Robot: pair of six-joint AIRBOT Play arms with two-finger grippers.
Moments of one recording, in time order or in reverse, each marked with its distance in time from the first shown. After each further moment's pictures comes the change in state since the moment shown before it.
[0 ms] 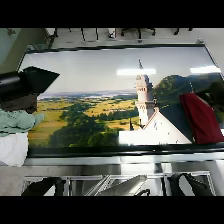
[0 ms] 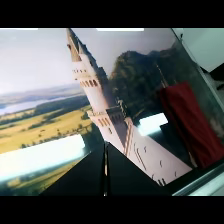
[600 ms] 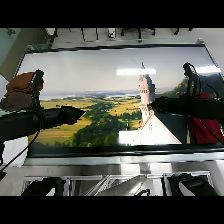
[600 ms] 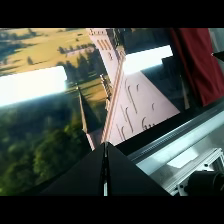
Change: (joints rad) left arm -0.165 0.131 -0.422 0.006 -0.099 -0.029; right arm 0.559 -0.005 -0.087 -0.164 0.171 0.106
